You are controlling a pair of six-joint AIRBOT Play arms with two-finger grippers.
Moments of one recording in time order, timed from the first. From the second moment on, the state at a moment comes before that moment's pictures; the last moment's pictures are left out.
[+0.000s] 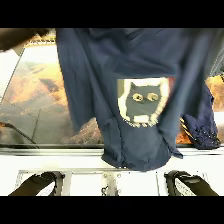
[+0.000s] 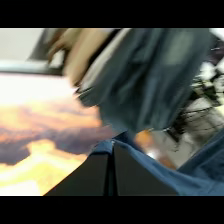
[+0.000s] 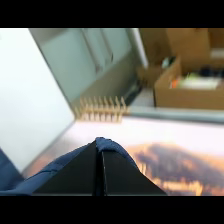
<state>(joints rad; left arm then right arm) -0.27 -1.08 1.72 1.02 -0.89 -1.70 0.04 -1.04 1.78 -0.79 0.91 1.40</state>
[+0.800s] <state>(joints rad) 0.08 -1.58 1.70 1.14 -1.06 -1.67 -0.01 -1.50 1.74 -0.74 0.87 1.30</state>
